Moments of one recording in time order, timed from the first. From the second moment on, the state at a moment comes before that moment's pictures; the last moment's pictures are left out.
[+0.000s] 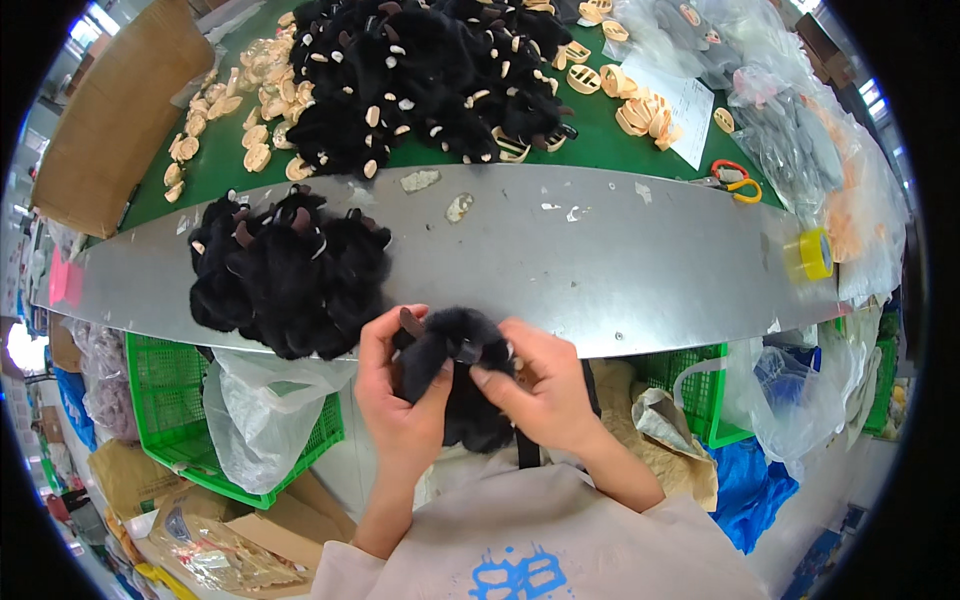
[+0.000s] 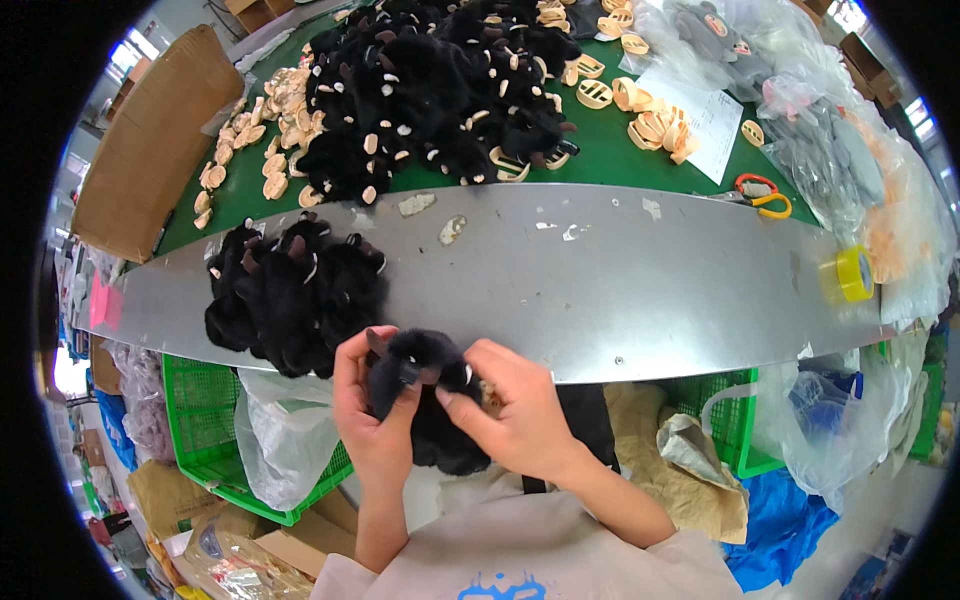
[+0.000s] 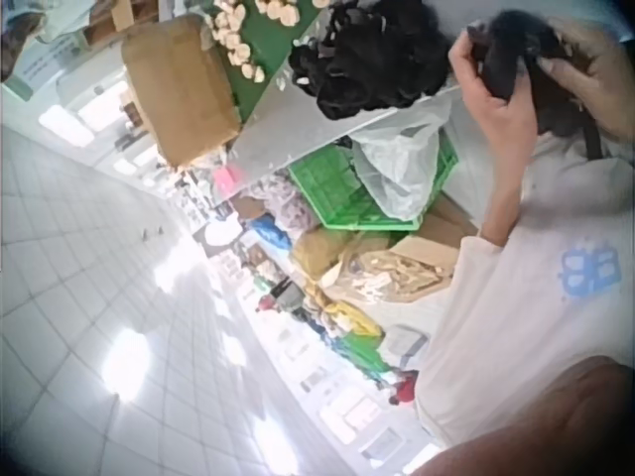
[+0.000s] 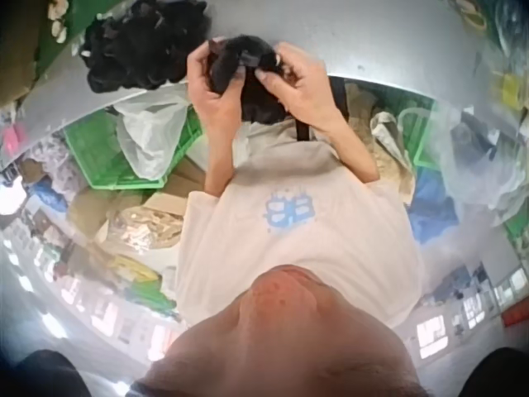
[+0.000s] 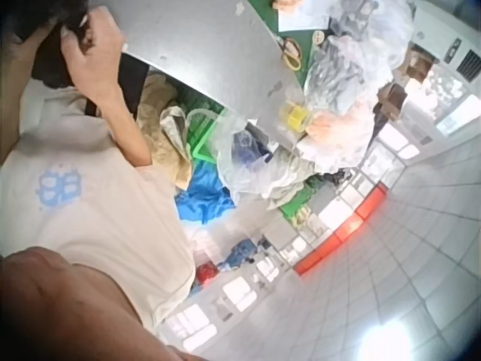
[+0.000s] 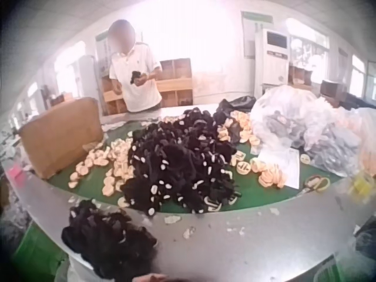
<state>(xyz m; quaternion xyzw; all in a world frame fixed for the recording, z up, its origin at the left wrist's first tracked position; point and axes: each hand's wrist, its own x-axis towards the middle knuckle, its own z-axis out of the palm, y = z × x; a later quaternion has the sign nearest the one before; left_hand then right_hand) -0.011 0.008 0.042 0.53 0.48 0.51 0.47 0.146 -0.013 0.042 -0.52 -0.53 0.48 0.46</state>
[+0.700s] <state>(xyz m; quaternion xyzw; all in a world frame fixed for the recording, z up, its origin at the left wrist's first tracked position) -0.022 -0.012 0.031 0.43 0.36 0.44 0.70 0.146 -0.026 0.050 -0.45 -0.76 0.20 0.42</state>
